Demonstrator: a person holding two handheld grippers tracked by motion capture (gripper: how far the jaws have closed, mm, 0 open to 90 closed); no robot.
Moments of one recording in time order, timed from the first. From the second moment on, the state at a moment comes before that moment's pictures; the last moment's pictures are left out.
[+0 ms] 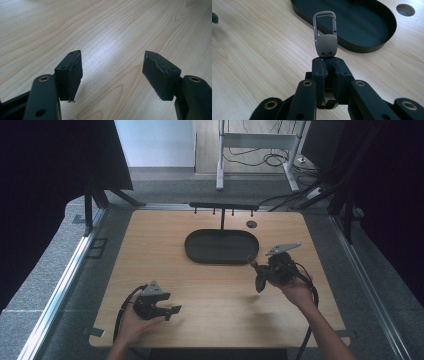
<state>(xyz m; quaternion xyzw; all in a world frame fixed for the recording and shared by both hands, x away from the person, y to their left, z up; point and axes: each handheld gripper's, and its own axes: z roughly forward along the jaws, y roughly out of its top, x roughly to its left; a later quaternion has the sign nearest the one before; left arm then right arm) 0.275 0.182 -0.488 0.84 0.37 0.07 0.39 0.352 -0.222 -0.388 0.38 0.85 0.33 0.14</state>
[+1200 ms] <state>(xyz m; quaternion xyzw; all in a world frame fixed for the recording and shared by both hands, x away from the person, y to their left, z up) 0.275 0.183 -0.488 0.84 0.37 0.07 0.39 0.396 -0.220 -0.366 0.41 0.83 0.35 0.15</state>
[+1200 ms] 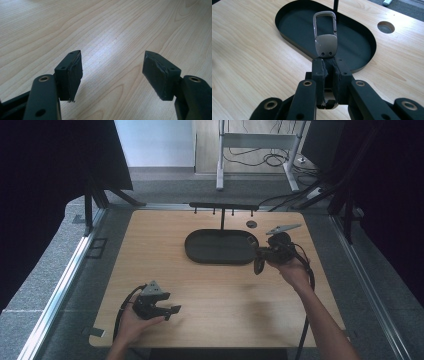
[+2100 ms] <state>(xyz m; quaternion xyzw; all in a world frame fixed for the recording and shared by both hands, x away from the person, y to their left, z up) 0.276 0.183 -0.489 0.84 0.37 0.07 0.39 0.425 -0.219 -0.363 0.43 0.82 0.34 0.16</state>
